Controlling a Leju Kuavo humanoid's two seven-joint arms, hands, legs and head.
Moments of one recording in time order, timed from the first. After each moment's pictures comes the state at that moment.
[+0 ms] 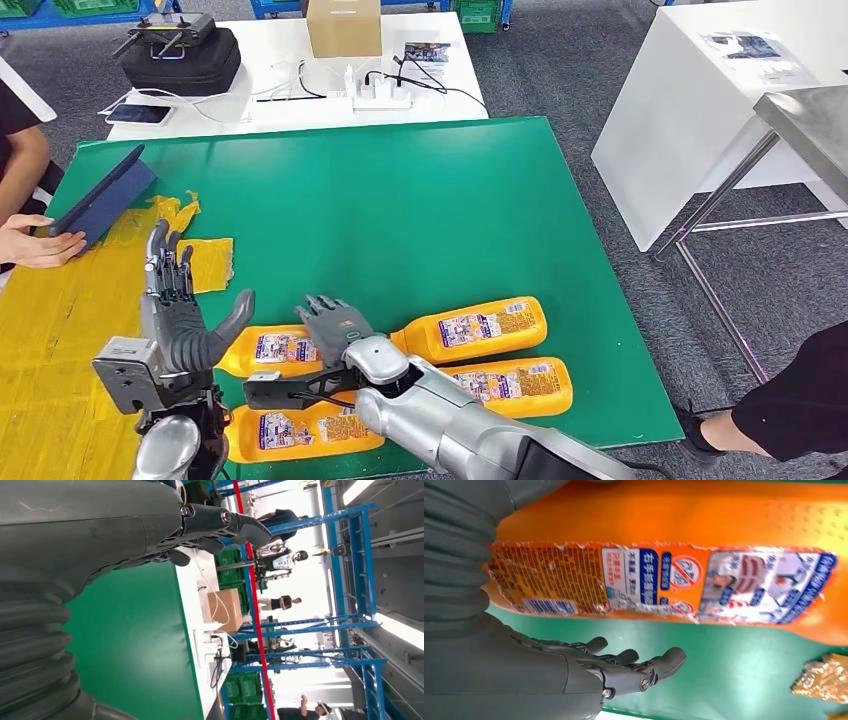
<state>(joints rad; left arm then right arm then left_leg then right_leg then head) -0.06 -0.09 -0.17 -1.52 -0.11 0.28 -0.57 -0.64 0.35 0.97 -0.41 0.86 -0.08 0.12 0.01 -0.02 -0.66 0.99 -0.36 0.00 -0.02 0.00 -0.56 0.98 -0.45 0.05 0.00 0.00</state>
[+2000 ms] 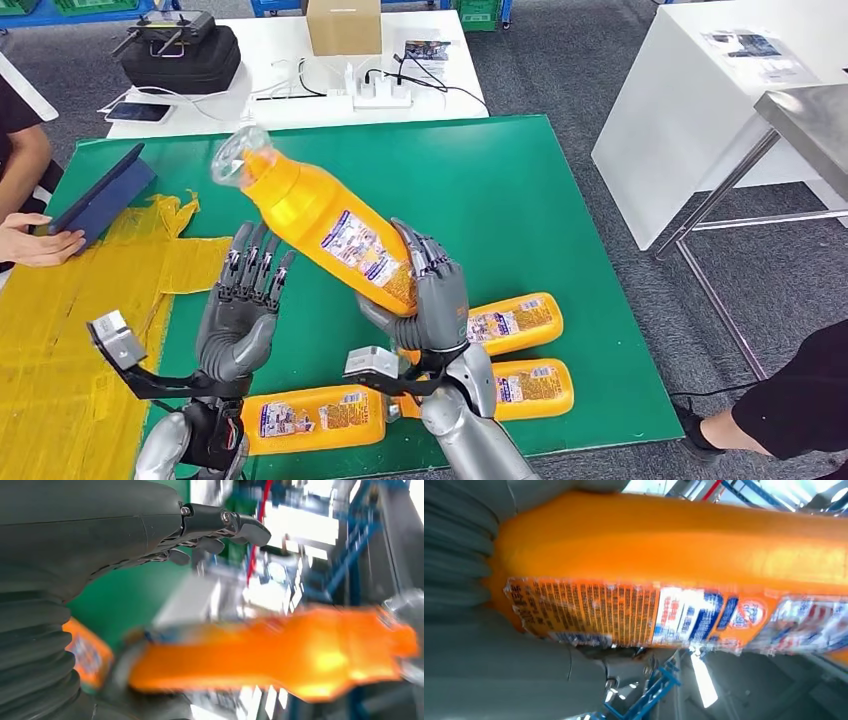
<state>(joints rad) -0.07 -0.08 -0.25 -1.56 0.44 -0.31 -0.37 -0.19 0.33 0.27 -1.03 0.90 -0.68 -0.69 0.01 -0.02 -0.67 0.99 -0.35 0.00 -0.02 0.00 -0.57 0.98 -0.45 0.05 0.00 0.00</state>
